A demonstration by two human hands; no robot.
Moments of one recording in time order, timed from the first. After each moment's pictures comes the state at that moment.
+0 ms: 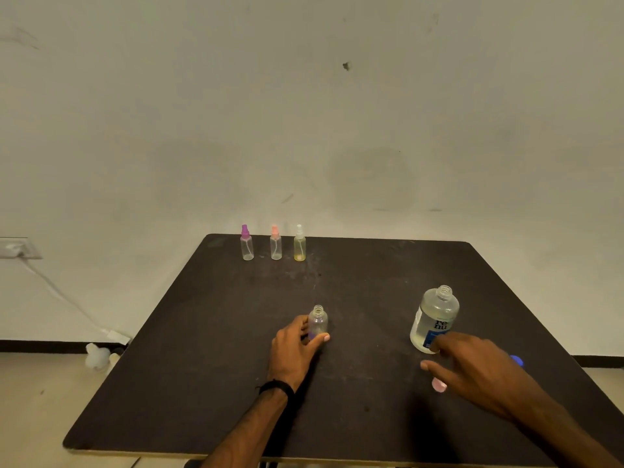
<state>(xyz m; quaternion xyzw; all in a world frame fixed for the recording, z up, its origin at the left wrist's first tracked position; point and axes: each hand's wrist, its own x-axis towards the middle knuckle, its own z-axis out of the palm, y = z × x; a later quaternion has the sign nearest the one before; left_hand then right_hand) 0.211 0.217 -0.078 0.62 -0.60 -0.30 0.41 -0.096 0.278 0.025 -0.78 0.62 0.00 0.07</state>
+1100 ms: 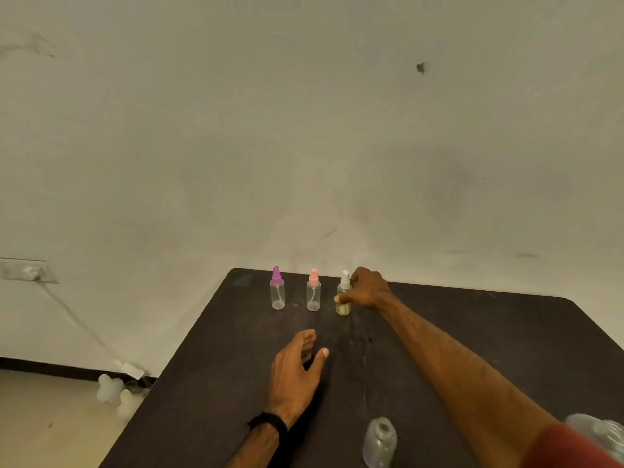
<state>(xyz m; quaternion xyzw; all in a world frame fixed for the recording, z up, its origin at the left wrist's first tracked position) 0.294 0.080 -0.078 0.64 -0.57 -0.29 0.44 0.138 -0.083 0.006 -0.73 0.63 -0.15 0.23</state>
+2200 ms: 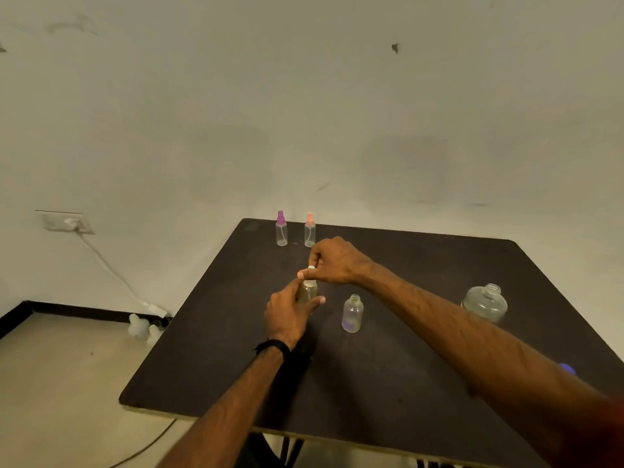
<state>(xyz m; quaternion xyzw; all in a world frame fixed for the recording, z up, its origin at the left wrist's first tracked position) 0.276 0.210 -0.038 0.68 -0.56 -0.22 0.42 0.158 0.137 0.068 -0.86 0.48 -0.09 0.15</state>
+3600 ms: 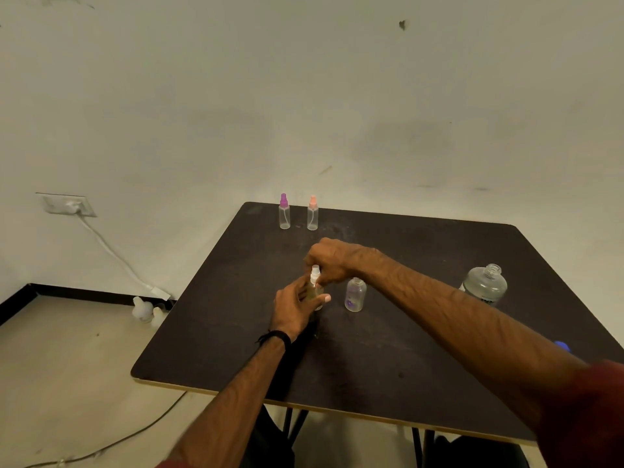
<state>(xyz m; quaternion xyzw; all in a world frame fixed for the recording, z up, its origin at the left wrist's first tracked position) 0.280 0.217 -0.077 0.58 -0.55 -0.34 0.49 0.171 0.154 0.060 -0.92 0.38 0.10 0.06</state>
